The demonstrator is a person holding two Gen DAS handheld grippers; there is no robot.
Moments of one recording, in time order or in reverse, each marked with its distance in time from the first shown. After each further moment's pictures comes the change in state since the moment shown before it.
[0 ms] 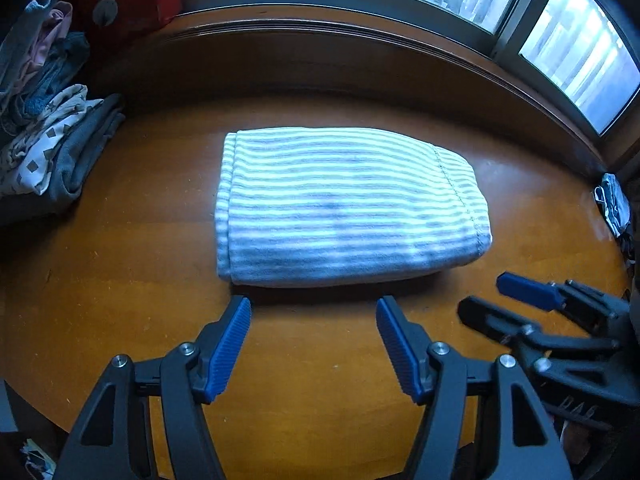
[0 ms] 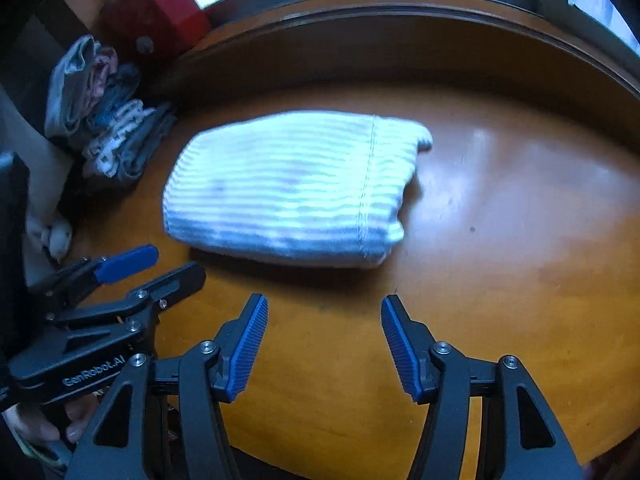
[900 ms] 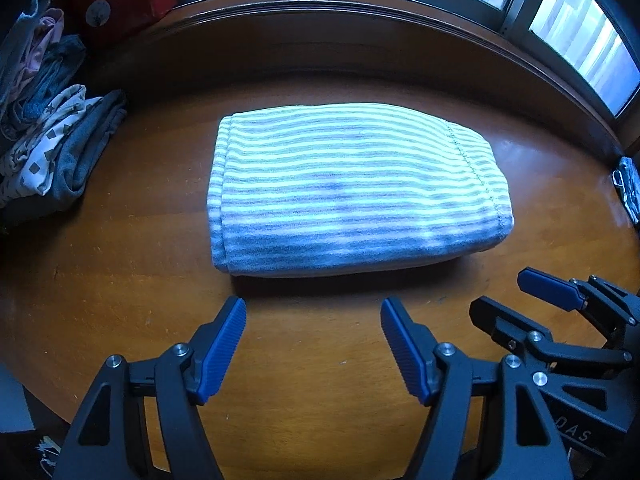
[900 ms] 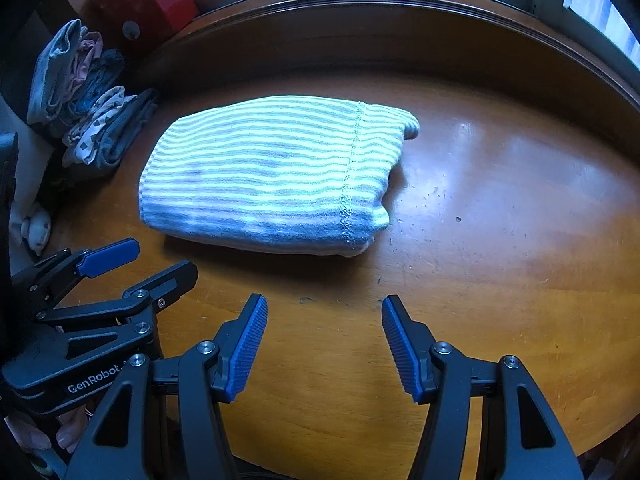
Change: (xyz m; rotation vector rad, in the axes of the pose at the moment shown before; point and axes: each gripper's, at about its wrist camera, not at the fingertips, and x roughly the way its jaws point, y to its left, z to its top) left arm 0.010 -0.011 -0.004 0.029 0.046 0.078; right arm -0.002 -0.006 -0.011 -0.001 0.013 -0.063
